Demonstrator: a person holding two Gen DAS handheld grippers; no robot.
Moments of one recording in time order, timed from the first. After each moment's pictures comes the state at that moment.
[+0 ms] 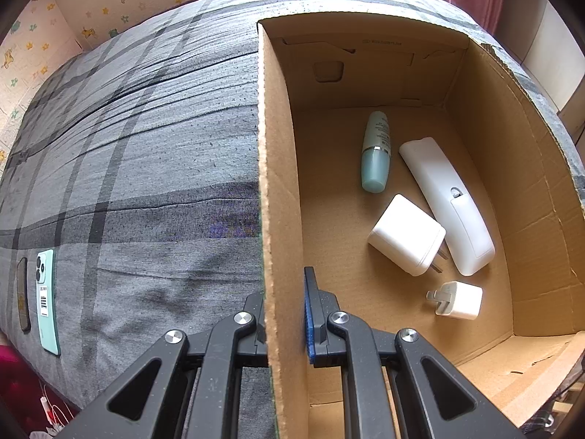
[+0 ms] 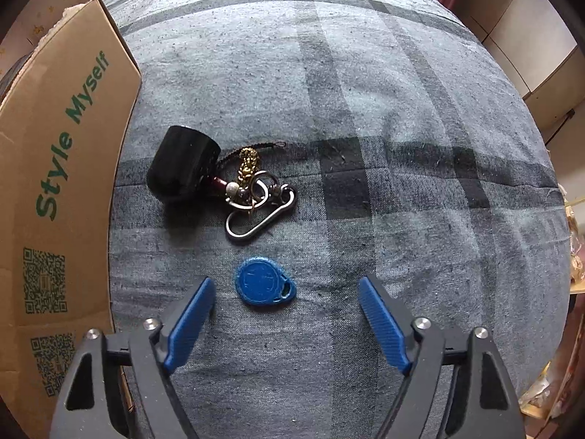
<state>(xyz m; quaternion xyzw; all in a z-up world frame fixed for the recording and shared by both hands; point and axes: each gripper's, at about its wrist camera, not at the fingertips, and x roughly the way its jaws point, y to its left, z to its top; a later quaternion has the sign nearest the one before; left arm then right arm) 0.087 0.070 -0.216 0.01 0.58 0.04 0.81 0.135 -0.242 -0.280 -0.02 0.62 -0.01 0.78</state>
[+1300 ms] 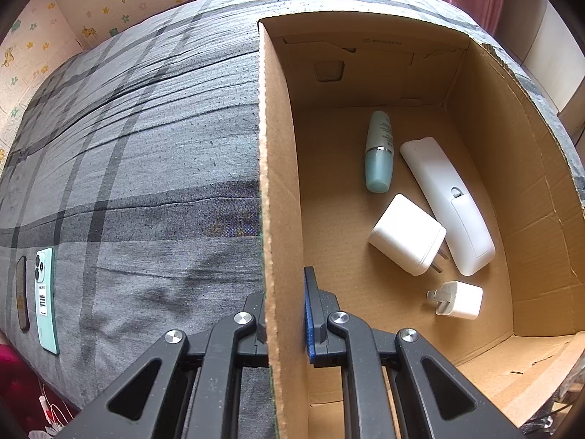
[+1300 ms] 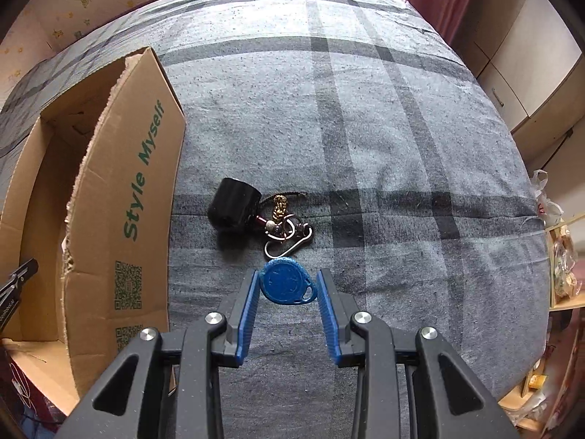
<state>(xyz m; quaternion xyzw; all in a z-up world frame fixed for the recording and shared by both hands) 0.087 0.071 -0.216 0.01 0.58 0.04 0.81 0.131 -0.222 -0.201 -0.03 0.59 0.01 0.81</state>
